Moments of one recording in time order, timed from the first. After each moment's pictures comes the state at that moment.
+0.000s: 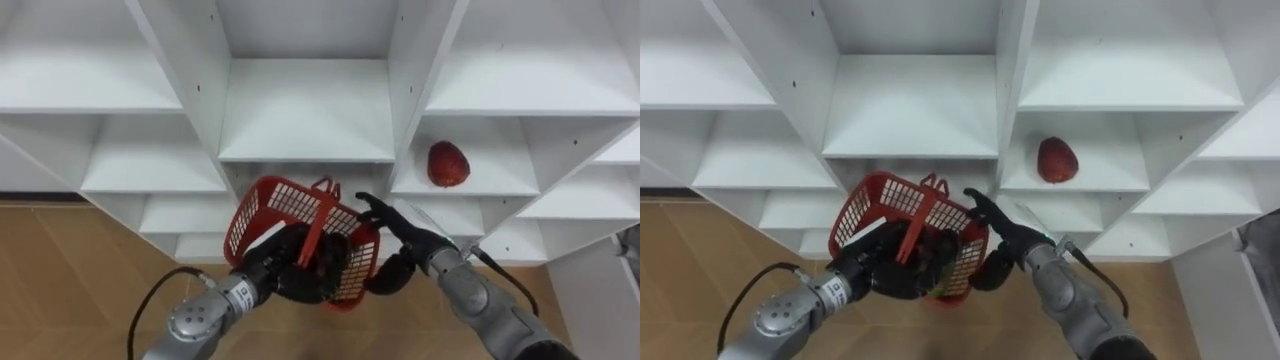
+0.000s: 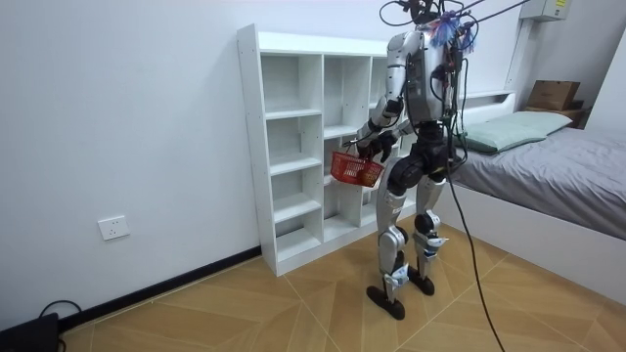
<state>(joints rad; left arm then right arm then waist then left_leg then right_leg) -0.07 0.26 -0.36 0.54 -0.16 -0.17 -0.32 -0.18 -0.27 0.37 0.73 -0.35 -0.23 0.00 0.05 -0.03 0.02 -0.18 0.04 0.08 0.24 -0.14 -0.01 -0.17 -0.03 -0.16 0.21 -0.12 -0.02</state>
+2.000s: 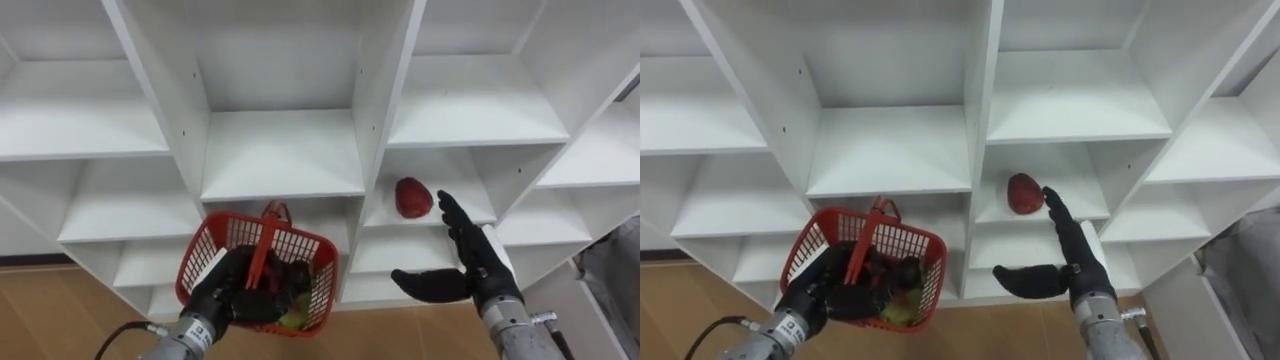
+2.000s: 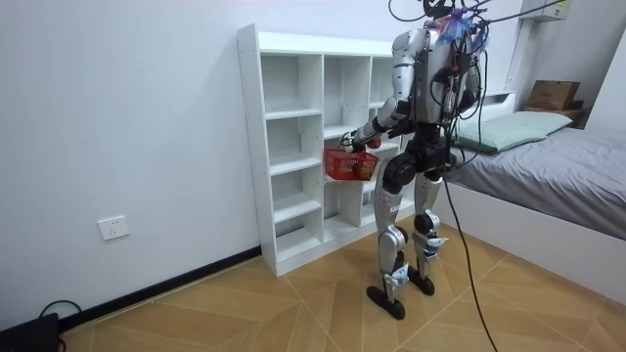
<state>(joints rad) 0.17 0.27 -0.20 0.42 -0.16 -0.20 -0.23 0.13 -0.30 0.16 0.42 0.00 -0.25 -0.09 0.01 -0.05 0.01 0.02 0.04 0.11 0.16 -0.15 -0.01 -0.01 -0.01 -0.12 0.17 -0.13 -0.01</state>
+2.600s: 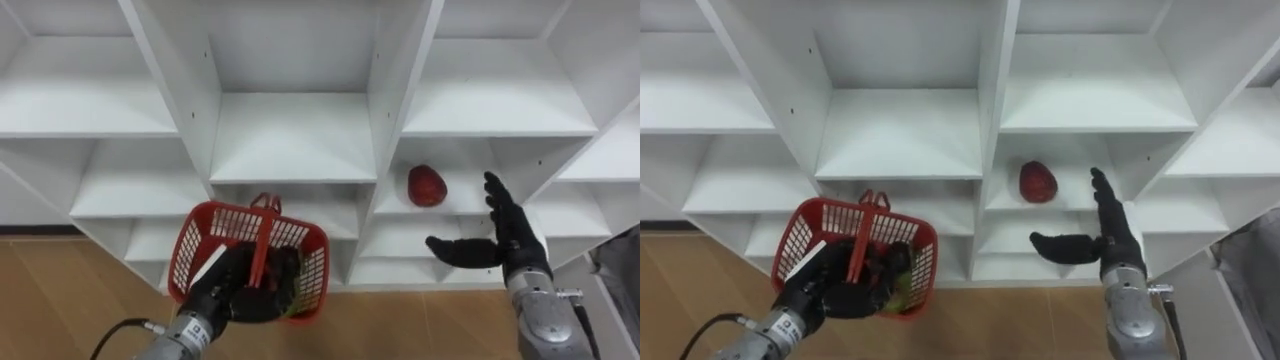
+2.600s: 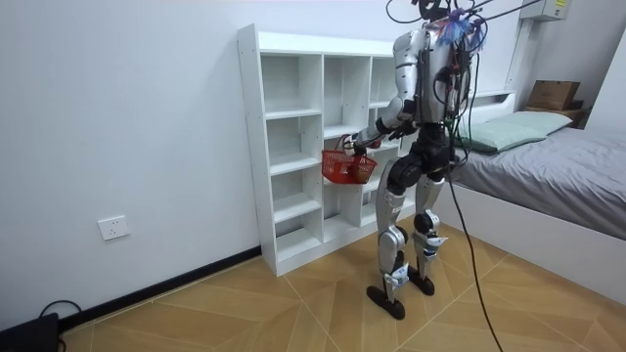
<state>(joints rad) 0.17 0.28 -0.18 0.37 -0.16 -0.20 -0.25 -0.11 -0.32 0.09 0.72 0.08 -0.26 -0.20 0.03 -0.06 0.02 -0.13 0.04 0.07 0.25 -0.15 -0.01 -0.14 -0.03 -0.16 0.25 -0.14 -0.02</state>
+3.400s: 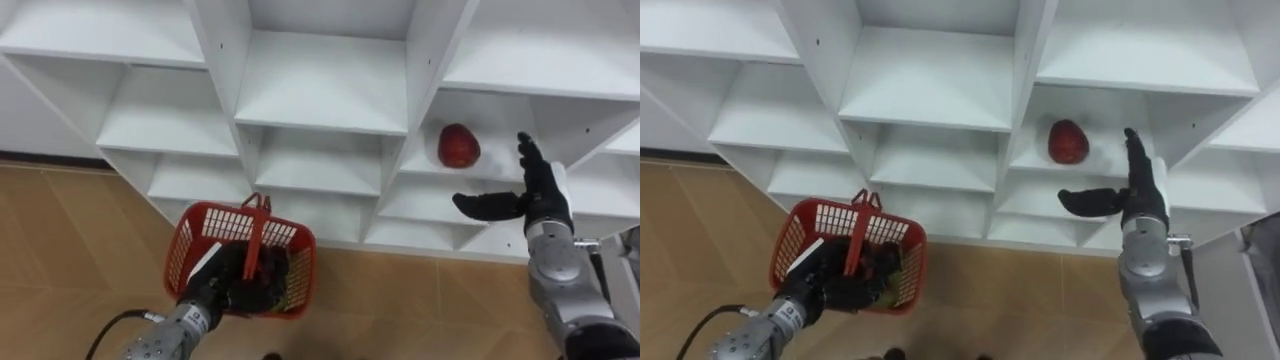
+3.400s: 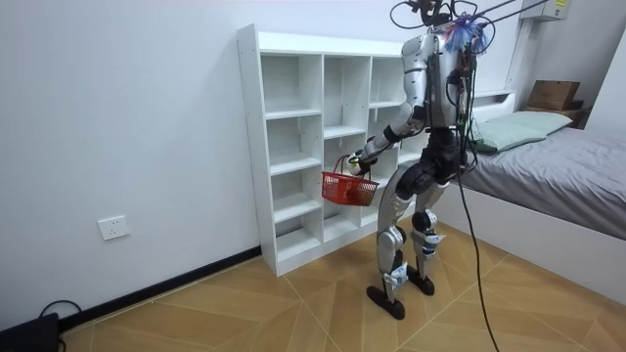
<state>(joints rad) 0.05 0.27 -0.18 0.56 -0.16 -0.16 -0.23 -0.36 -0.40 0.08 0.90 0.07 -0.23 -0.28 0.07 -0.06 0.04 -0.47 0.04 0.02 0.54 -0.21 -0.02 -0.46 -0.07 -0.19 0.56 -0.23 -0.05</state>
